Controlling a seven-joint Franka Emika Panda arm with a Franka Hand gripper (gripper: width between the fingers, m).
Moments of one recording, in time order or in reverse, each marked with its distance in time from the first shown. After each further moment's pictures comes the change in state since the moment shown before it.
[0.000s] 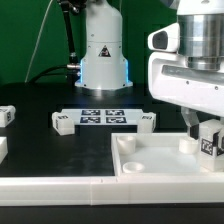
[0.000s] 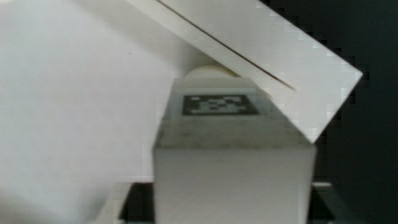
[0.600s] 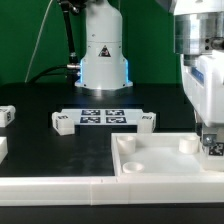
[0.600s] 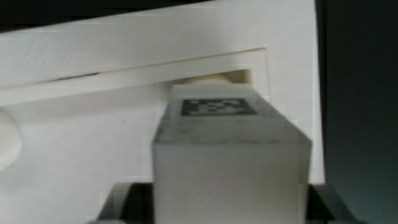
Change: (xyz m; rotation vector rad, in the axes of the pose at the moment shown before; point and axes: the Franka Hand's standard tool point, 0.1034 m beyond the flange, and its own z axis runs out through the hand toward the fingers) arm -0.006 0.009 0.001 0.053 0.006 0.679
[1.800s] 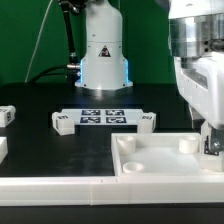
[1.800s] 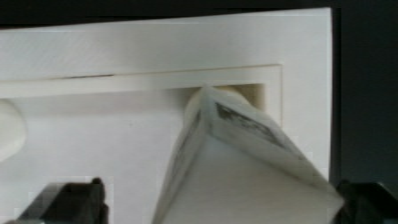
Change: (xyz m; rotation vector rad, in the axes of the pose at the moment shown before) arm -0.003 0.004 0.001 -0.016 -0.045 -0.211
